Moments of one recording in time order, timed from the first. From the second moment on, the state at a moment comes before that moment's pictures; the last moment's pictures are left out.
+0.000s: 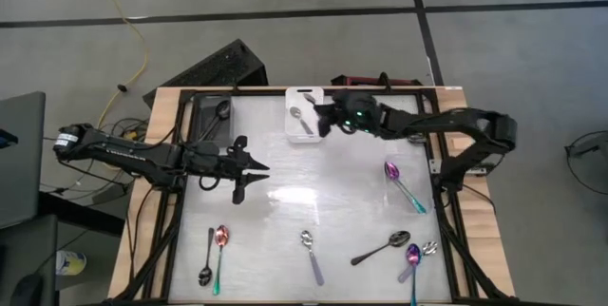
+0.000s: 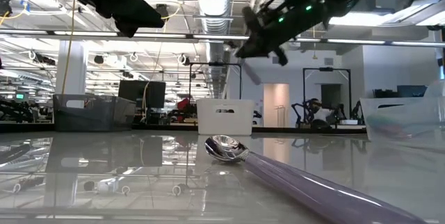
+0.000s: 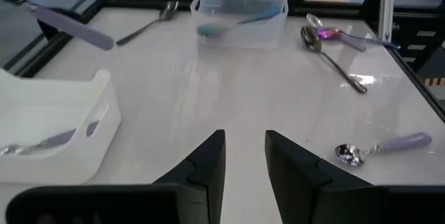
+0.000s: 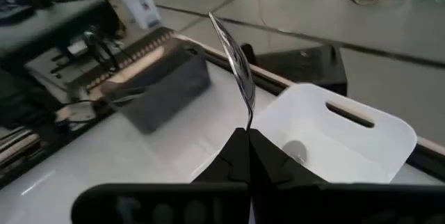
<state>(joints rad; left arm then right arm) -0.11 0.94 0.55 0.08 -0.16 -0.08 -0.34 1.55 0.95 0.29 0.20 0.40</state>
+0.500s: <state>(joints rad) -0.12 0.94 0.55 0.03 -0.16 -0.09 -0.40 1.90 1.22 0.15 0.17 0.53</state>
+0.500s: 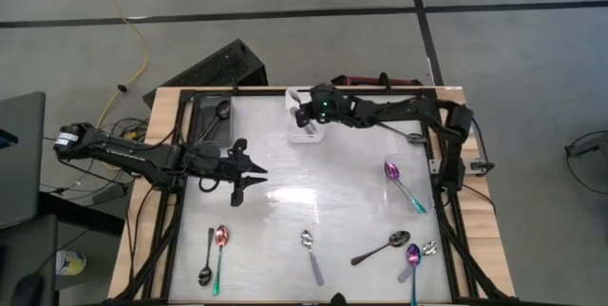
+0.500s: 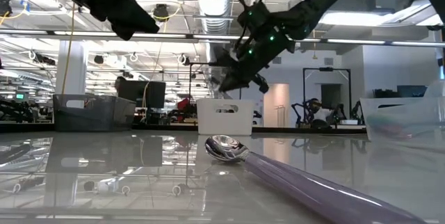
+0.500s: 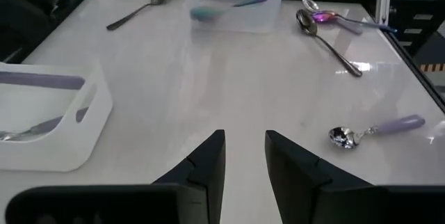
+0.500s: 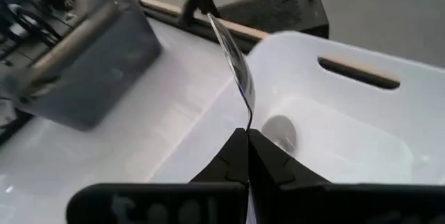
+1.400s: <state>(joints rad) -0.13 0.94 0.55 0.01 -0.16 -0.06 -0.48 1.72 1.22 0.00 -0.22 0.48</state>
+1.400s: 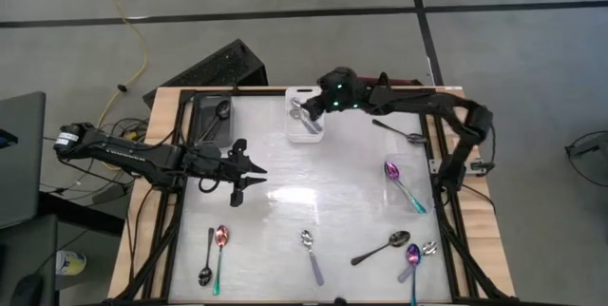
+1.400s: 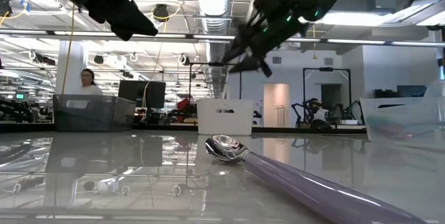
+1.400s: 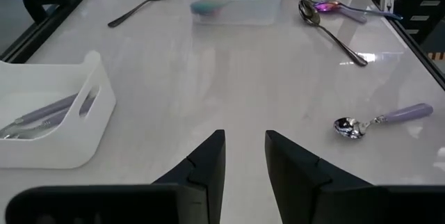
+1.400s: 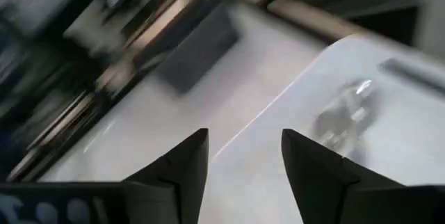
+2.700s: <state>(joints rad) -0.76 1.13 0.85 -0.57 -0.32 -1.43 0.62 1.49 1.22 -0.53 0.19 0.41</state>
